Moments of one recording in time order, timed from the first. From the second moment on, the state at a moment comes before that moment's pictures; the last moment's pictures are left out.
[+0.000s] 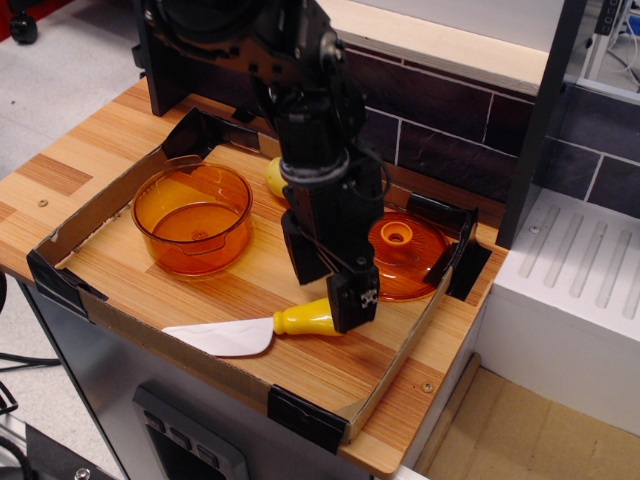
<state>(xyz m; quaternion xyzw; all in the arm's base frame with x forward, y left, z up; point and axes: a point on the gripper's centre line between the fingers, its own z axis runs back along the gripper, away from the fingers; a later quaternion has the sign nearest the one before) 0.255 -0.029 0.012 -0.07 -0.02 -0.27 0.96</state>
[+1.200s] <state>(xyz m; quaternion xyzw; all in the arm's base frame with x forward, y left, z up) 0.232 -0.034 0.019 -0.06 0.00 -0.35 0.94</state>
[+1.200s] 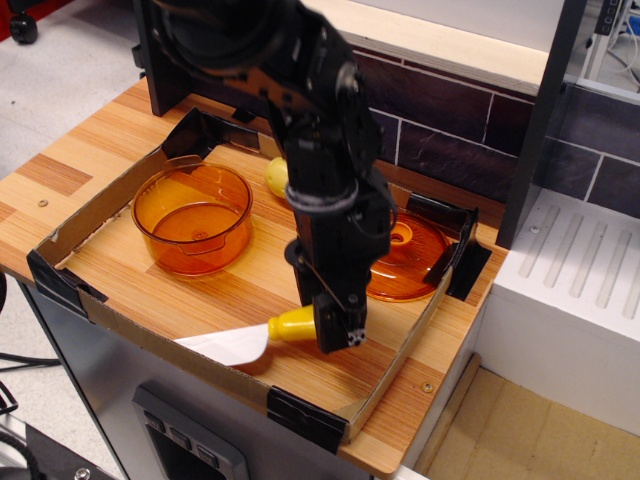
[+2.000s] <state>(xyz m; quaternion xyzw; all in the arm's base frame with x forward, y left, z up) 0.223 -0.029 0.097 -0.13 0.03 -0.47 0.87</state>
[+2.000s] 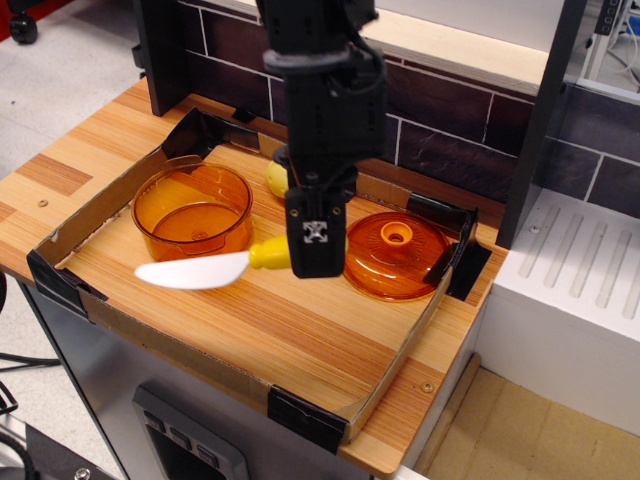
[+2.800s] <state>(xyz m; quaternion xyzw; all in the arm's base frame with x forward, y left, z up) 0.260 0.089 0.071 -0.03 0.03 -0.28 0.96</state>
